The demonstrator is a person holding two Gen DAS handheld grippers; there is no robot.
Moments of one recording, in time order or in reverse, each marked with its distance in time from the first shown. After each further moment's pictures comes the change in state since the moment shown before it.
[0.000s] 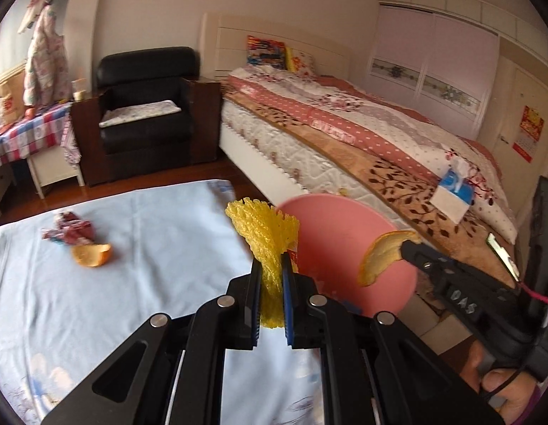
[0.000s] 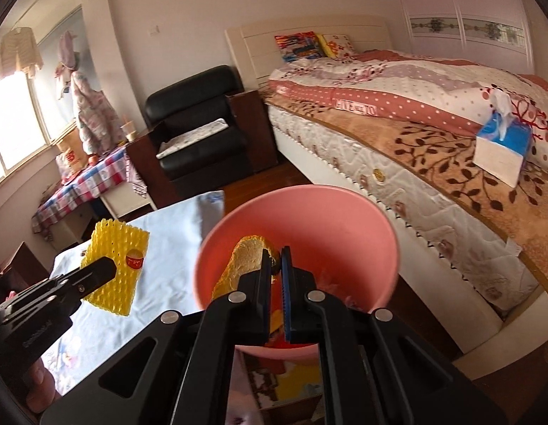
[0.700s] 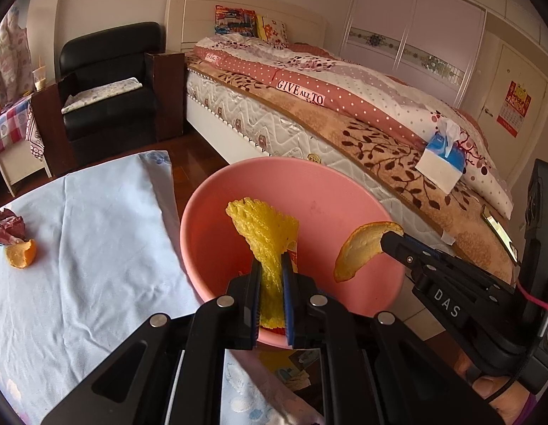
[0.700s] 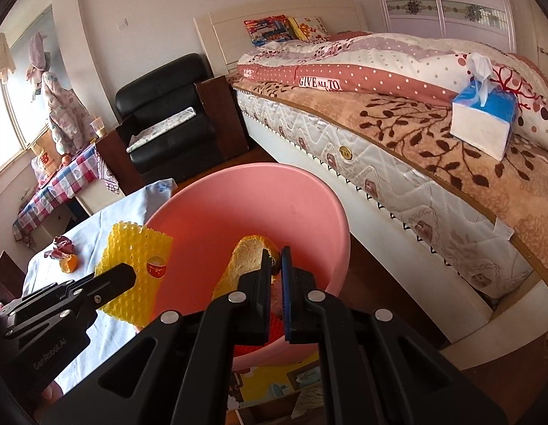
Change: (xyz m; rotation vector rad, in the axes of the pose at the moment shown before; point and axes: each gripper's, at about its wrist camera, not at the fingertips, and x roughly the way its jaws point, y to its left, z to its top) left arm 0.079 -0.050 -0.009 0.049 0.124 -0.080; right arm 0.034 -0.048 -0.009 0.055 0.060 -0.080
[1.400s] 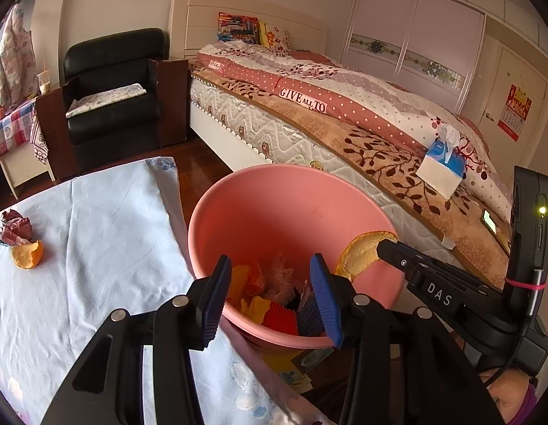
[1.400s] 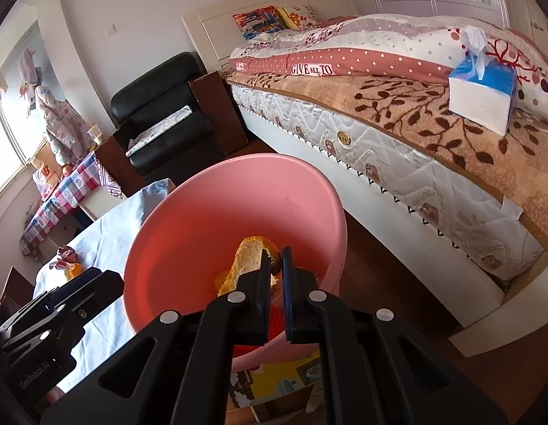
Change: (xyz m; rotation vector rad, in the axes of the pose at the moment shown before) left arm -0.012 0.004 -0.001 -0.006 -0.035 0.013; right arm 0.009 -0.012 -0.001 0.075 0.037 0.032
